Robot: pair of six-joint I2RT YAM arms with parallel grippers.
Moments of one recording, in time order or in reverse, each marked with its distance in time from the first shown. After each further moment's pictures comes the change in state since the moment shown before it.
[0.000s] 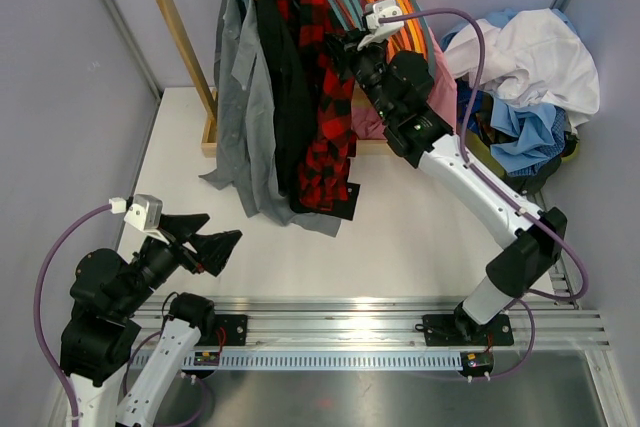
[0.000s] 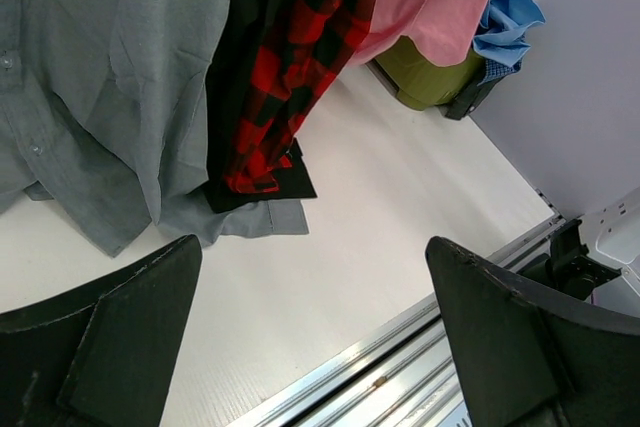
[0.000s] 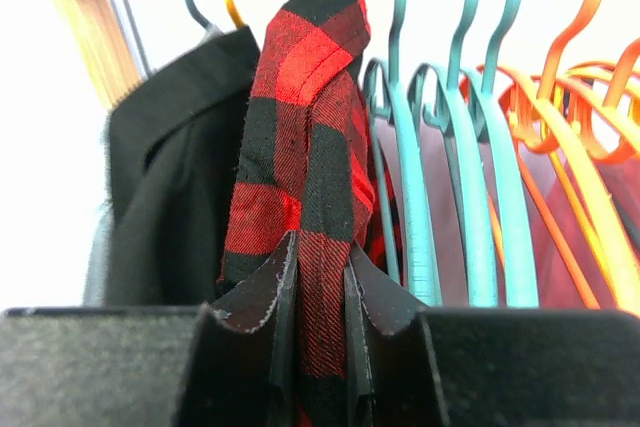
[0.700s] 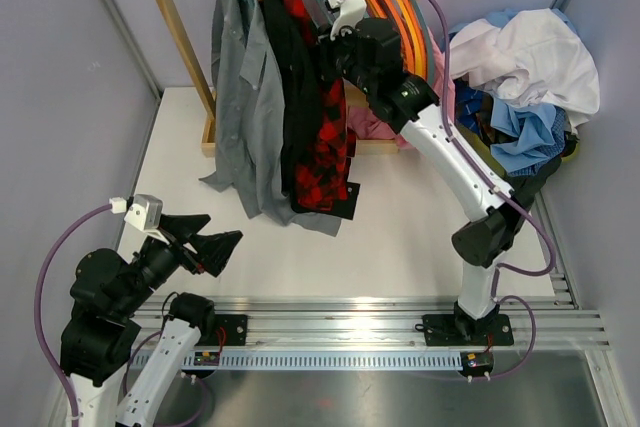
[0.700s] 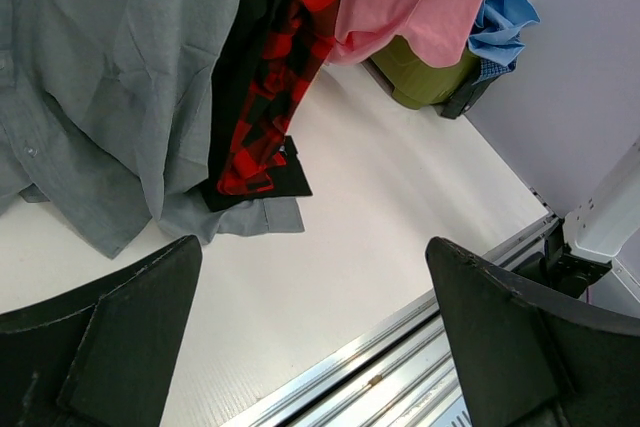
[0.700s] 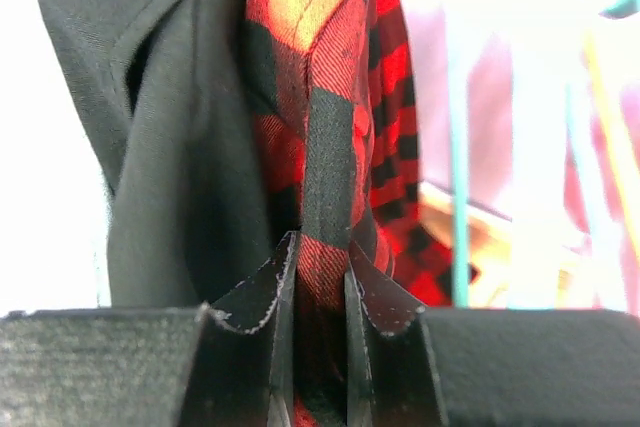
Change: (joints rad) left arm 0.000 0.000 0.000 -0.002 0.008 -0.008; right arm -0.019 0.264 0.492 -0.612 -0.145 0.070
